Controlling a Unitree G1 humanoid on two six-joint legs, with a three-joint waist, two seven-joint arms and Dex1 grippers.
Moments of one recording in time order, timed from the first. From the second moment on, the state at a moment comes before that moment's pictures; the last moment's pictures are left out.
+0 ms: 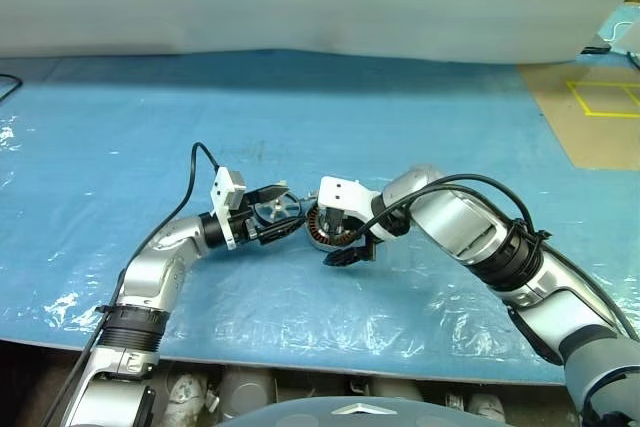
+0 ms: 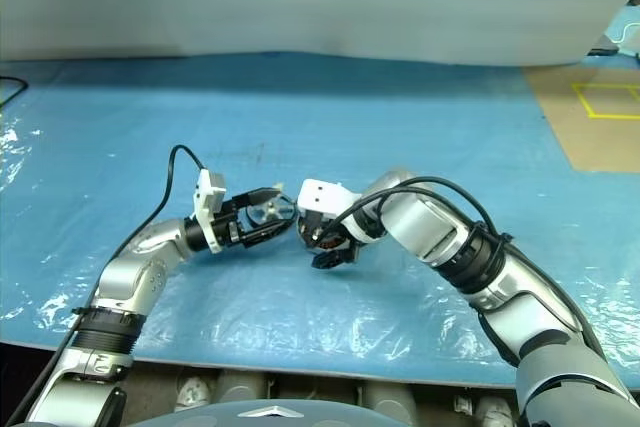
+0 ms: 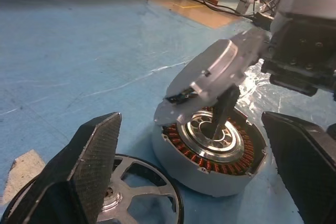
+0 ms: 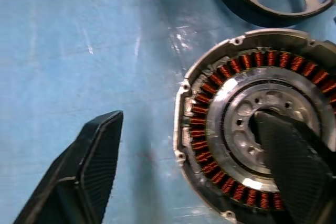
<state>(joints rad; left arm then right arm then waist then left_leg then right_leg) -0.28 0.39 -0.03 0.10 -0.48 0.26 -1.04 -0.78 -0.58 0.61 -0.29 0.12 1.20 1.13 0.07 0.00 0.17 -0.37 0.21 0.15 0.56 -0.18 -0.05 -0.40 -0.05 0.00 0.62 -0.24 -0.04</state>
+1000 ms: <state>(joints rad) -0.17 0.52 -0.06 -0.08 -0.53 0.39 -1.17 -0.36 -0.65 0.06 -0.50 0.45 1.12 0.85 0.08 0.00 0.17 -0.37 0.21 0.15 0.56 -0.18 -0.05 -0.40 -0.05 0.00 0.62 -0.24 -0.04</state>
